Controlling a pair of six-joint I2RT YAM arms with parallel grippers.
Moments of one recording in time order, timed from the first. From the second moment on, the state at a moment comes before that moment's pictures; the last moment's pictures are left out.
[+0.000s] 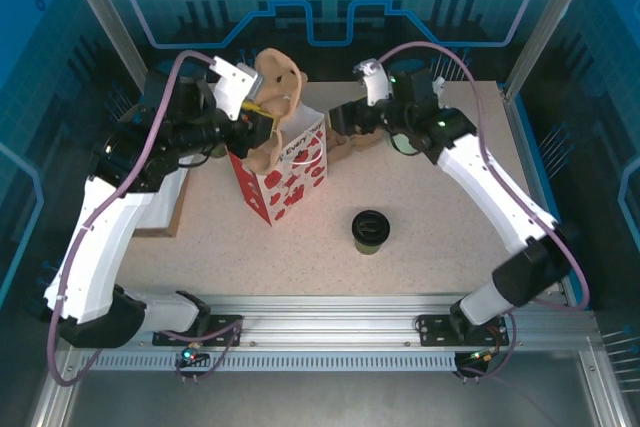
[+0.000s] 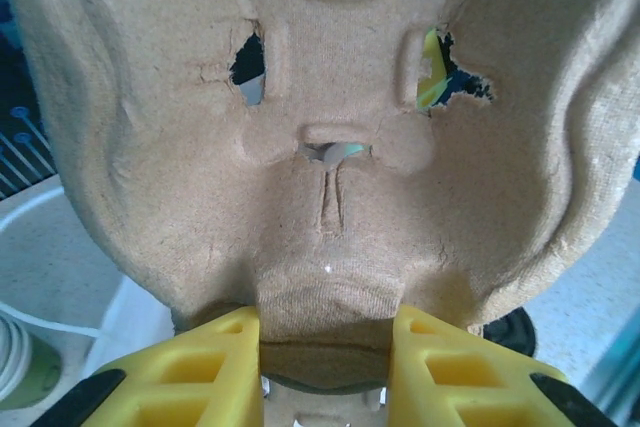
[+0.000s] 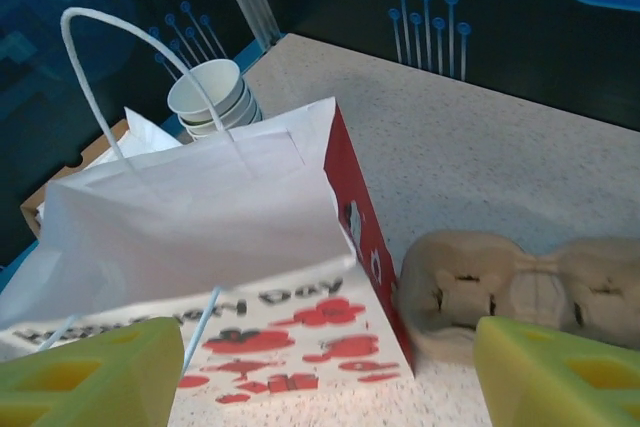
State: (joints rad) left arm -0.44 1.33 1.93 -1.12 0.18 0.03; right arm 0.49 1.59 1.65 -0.56 -0.30 0.15
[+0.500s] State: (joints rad) left arm -0.34 1.51 1.98 -1.09 0.17 0.10; right arm 0.54 2.02 2.05 -0.72 -0.35 0.09
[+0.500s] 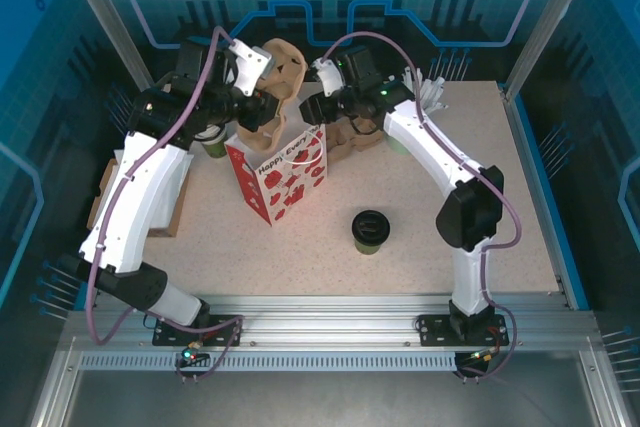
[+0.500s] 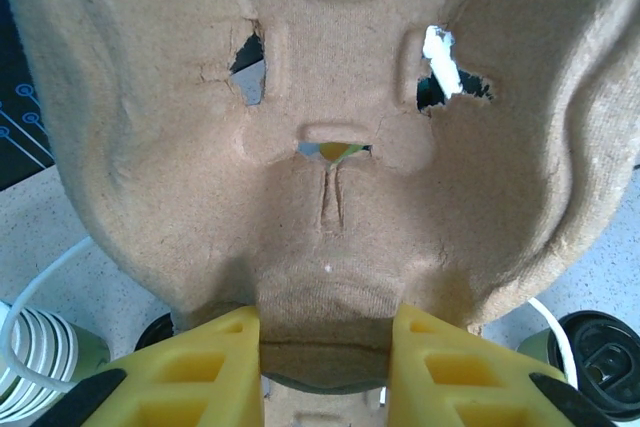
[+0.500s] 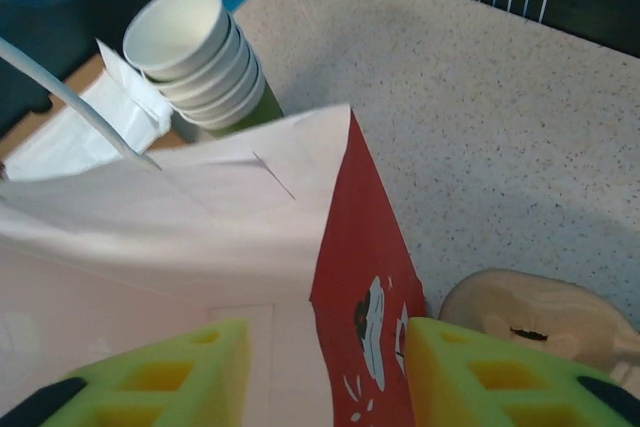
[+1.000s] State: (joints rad) left arm -0.32 1.56 1.97 -1.05 0.22 0.14; right arm 0.54 2.04 2.09 -0.74 -0.35 0.09
